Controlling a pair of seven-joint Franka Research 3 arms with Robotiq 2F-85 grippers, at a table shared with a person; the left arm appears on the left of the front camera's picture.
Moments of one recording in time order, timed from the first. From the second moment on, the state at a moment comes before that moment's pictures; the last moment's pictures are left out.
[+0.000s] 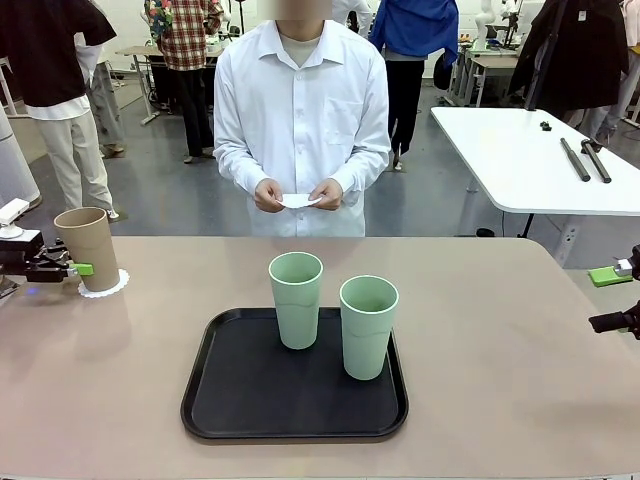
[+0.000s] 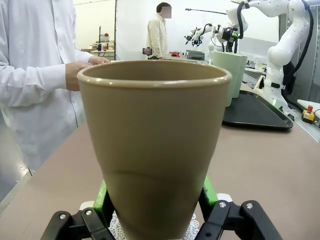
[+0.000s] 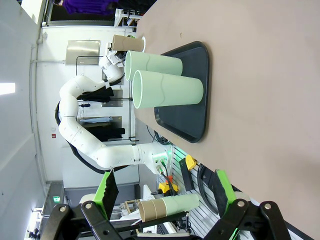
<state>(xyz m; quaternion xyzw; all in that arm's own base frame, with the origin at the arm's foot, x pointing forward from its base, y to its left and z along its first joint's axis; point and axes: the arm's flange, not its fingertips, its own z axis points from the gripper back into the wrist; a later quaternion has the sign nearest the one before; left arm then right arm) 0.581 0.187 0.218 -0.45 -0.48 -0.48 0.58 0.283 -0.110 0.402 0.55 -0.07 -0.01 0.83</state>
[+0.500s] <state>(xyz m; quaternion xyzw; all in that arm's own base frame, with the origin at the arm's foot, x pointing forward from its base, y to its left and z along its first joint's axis) 0.579 0.186 0.216 -0.45 -0.47 -0.49 0.58 0.283 -0.110 0.402 0.55 -0.07 -0.01 0.83</state>
